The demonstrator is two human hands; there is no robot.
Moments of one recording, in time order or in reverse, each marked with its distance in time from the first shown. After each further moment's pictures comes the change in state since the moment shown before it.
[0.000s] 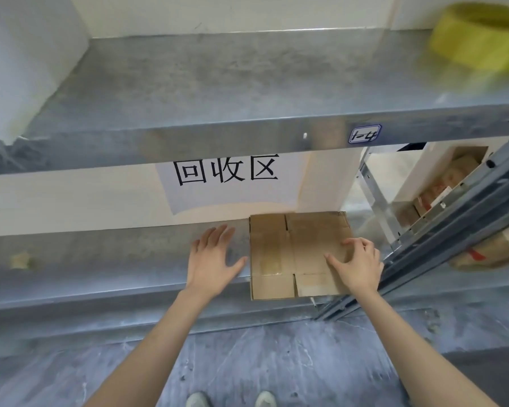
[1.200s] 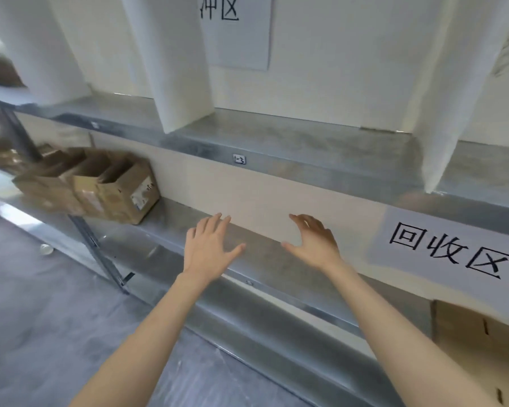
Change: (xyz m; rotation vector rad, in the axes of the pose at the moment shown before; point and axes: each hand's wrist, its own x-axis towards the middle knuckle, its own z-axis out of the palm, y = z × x) left_hand -0.183 -0.284 -0.223 0.247 0.329 -0.540; right_hand -0.188 -0.454 0.097 -0.188 -0.354 -1.087
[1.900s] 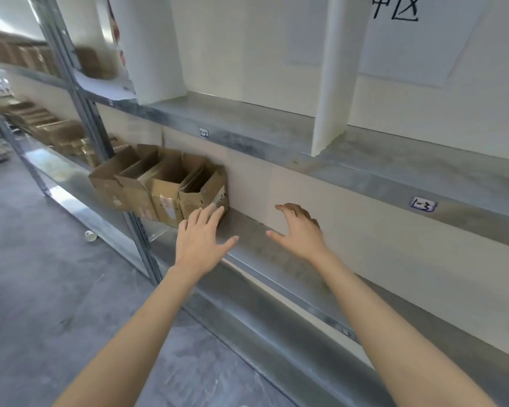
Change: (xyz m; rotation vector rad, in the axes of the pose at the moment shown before) left_hand 0.064 -0.267 -0.014 -0.010 0.103 -0.152; right_hand 0.163 -0.250 0.075 0.102 0.039 -0.196
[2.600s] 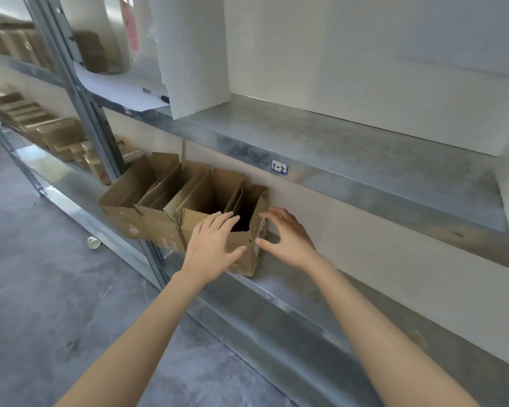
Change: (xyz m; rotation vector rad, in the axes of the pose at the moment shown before) left_hand 0.141 -0.156 0.050 -0.174 -0.067 0.165; right_hand 0.183 -0.094 0.110 0.170 -0.048 -0.117
